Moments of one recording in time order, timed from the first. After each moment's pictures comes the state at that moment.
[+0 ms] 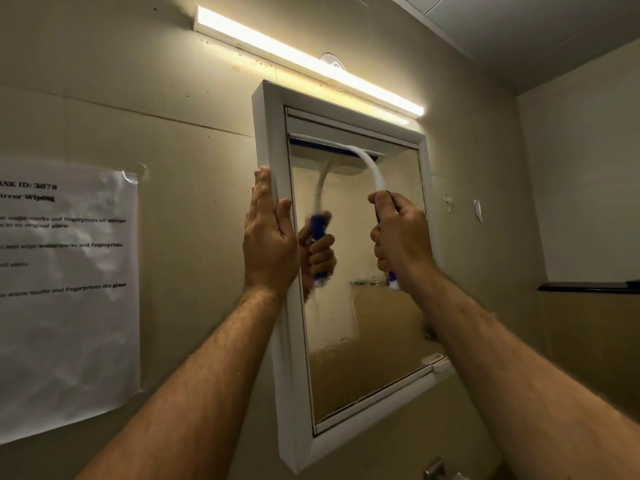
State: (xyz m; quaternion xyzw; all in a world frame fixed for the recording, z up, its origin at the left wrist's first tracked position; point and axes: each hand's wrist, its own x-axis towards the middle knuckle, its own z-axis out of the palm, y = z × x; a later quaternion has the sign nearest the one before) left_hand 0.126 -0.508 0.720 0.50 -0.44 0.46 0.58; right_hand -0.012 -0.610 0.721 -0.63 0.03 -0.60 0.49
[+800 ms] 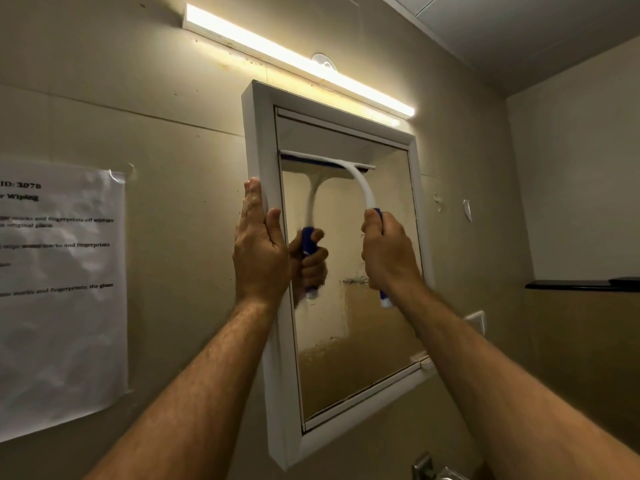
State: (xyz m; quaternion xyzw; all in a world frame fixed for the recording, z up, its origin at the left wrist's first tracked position) left_hand 0.121 -0.508 0.705 0.51 -0.43 0.46 0.59; right_hand -0.008 -0.616 0.701 -0.70 0.09 -0.59 0.39
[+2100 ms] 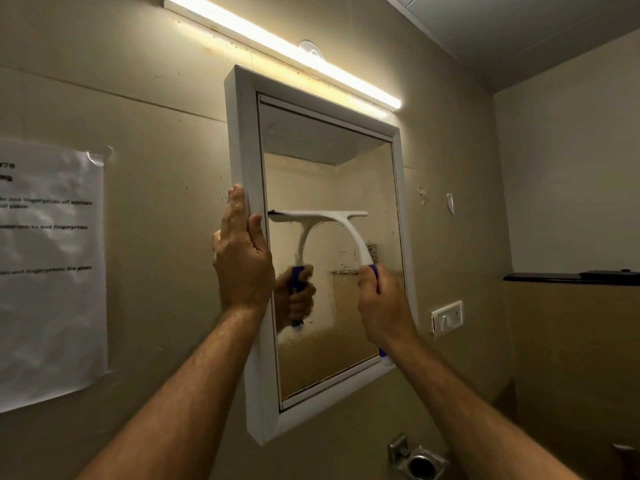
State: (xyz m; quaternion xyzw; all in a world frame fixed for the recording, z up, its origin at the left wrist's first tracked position) left_hand 0.108 -0.508 0.678 0.53 -0.37 0.49 0.58; right_hand -0.031 -0.624 0.617 -0.73 0.12 -0.55 0.38
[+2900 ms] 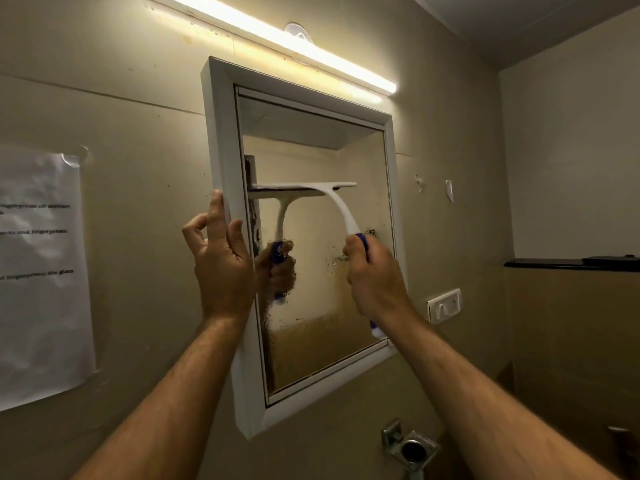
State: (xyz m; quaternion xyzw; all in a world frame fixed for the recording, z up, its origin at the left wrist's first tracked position) left_hand 0.104 -0.506 0.674 0.55 -0.35 0.47 0.60; right_hand -0.051 -0.624 0.653 -0.74 0.07 -0.54 0.40
